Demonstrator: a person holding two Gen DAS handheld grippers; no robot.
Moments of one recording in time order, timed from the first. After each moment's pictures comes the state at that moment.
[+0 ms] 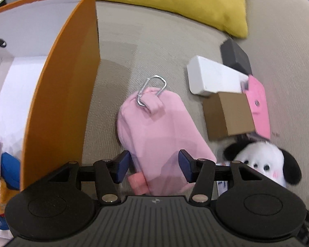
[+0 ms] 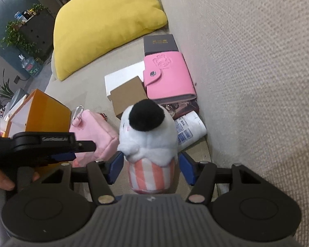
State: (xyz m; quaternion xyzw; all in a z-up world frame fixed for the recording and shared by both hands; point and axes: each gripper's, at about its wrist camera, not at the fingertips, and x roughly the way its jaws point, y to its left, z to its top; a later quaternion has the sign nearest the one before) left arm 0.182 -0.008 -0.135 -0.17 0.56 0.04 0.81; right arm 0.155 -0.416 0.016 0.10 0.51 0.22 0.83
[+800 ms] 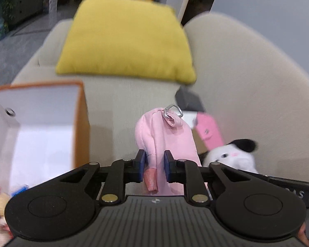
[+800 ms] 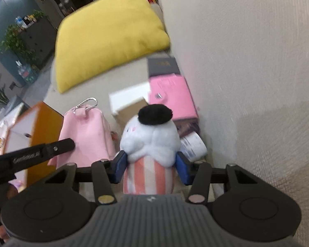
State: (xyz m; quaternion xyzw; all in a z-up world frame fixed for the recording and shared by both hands) left arm 0.122 -0.004 -0.037 -0.11 0.41 -0.05 0.91; right arm 0.144 -0.403 0.053 0.10 0.46 0.21 0.86
